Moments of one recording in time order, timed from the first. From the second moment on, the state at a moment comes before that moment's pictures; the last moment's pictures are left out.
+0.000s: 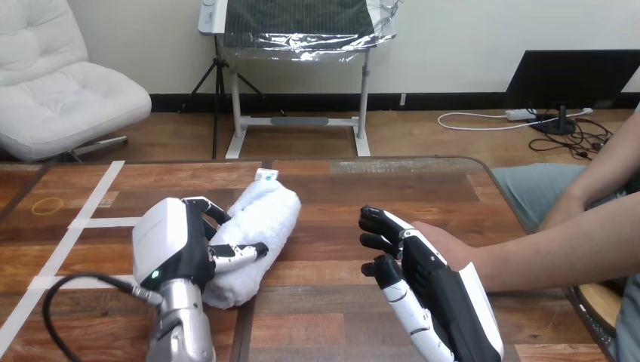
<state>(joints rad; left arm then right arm) -0.22 0.19 -0.25 0.43 0.54 0.20 0.46 0.41 -0.08 0.26 -0.11 -0.16 -0.48 -0.04</state>
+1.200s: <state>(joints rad) 0.01 0.07 -0.12 0.30 0.16 -0.24 0.31 0.41 -0.08 0.25 -0.11 -0.16 -0.48 -0.06</state>
